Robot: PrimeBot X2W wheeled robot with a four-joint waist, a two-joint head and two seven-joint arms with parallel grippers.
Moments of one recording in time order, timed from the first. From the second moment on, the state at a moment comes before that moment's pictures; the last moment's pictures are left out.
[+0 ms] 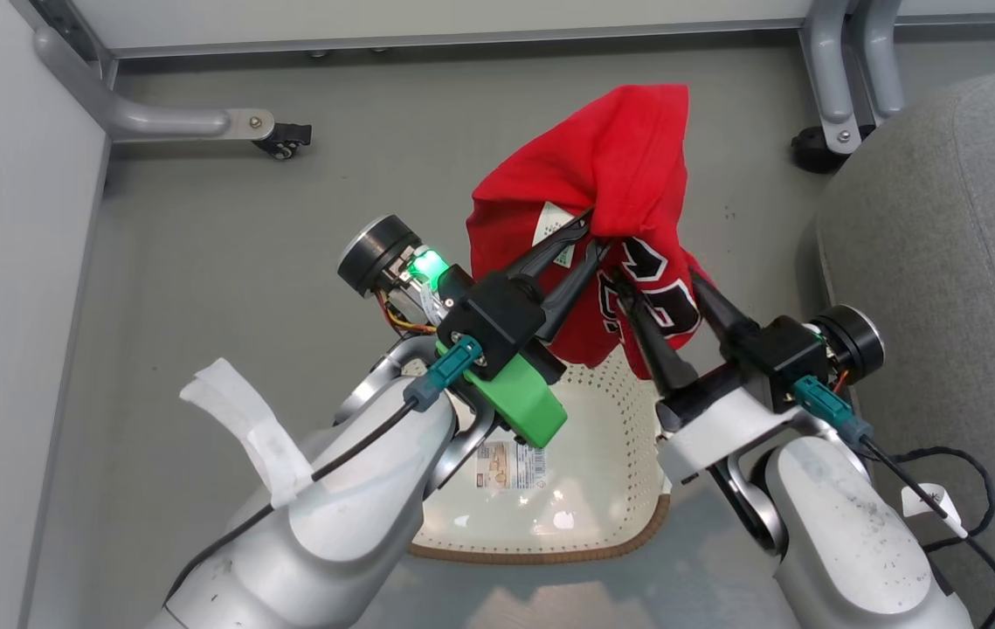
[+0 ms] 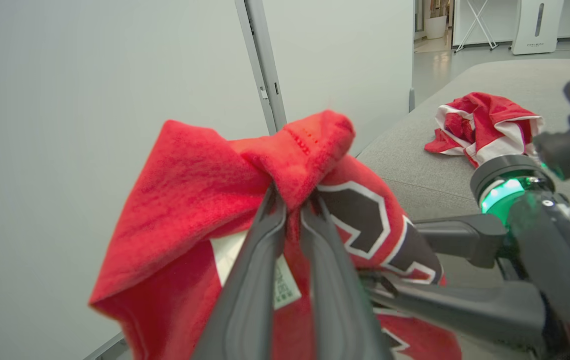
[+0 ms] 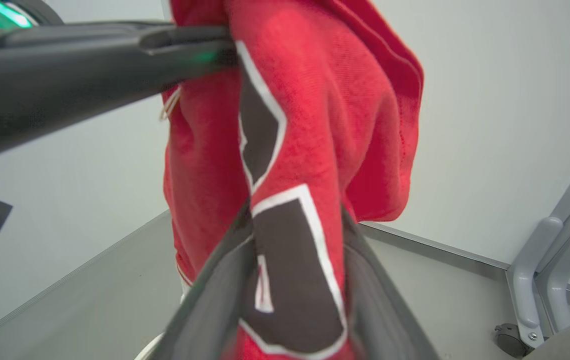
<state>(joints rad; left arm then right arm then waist) -0.71 0.07 -0.77 0.39 -0.23 -0.12 -0.26 -0.39 -0.05 0.30 0.24 0.07 0.13 -0.26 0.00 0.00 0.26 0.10</state>
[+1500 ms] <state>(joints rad) -0.67 0.07 -0.74 0.37 -0.20 -0.12 -0.26 -0.34 -0.05 0.14 0.21 0.13 0.13 -0.26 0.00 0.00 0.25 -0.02</state>
